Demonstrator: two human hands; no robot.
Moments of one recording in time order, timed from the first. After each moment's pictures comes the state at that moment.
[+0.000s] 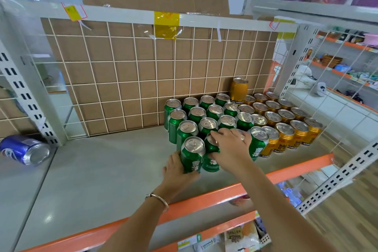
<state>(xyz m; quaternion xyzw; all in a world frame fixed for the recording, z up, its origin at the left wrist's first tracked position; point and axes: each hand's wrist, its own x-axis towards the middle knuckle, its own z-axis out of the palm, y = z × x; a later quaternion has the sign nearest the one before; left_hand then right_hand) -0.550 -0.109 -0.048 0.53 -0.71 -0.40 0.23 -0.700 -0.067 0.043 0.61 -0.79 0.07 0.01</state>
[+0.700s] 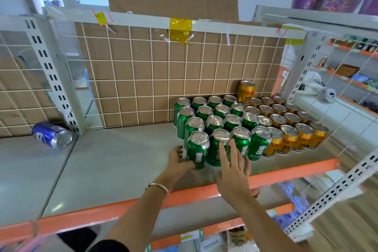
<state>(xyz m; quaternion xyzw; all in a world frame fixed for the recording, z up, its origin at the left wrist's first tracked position) -0.533 -0.099 -0.041 0.49 -0.57 -0.58 0.32 -0.680 -0.012 -0.032 0.60 -0.79 0.13 0.03</state>
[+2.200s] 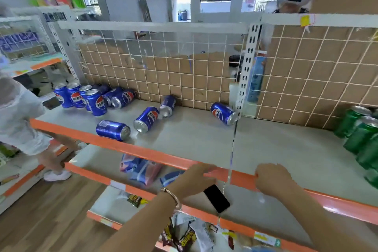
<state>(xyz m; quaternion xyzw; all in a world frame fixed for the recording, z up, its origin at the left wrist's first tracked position) -0.127 0.006 -0.034 0.64 -0.67 -0.33 0.18 -0.345 -0.038 -0.010 0.78 -0.61 -0.14 -0.04</state>
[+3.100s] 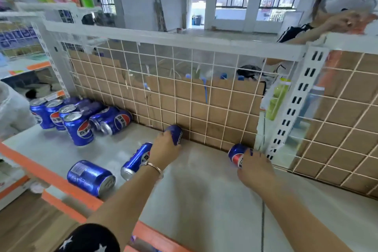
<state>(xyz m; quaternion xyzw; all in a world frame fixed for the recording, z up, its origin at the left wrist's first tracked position) 0.015 -0.220 0.024 0.82 -0.51 -0.14 0.23 -0.220 -0.263 0.000 0.76 -0.65 -0.02 0.00</state>
